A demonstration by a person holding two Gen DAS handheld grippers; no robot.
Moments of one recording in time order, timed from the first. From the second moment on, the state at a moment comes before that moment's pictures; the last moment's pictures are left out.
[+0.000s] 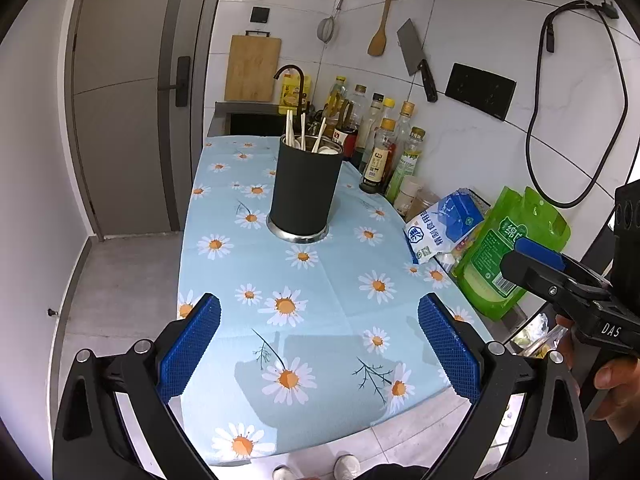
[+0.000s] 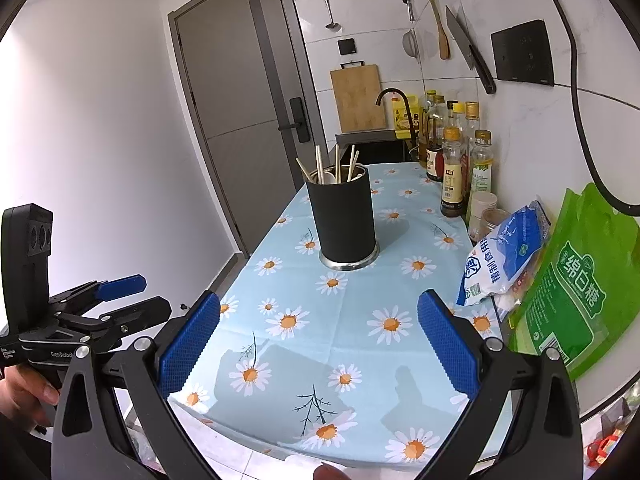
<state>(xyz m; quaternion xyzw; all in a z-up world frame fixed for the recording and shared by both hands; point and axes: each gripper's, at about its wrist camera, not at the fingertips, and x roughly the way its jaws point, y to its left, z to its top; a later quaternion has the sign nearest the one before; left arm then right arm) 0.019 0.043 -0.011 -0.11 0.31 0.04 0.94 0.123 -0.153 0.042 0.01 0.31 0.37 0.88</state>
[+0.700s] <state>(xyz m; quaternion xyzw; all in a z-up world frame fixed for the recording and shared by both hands) 0.025 0.048 -0.007 -0.11 0.31 0.03 0.95 0.128 -0.145 0.042 -0.01 0.31 0.36 0.88</state>
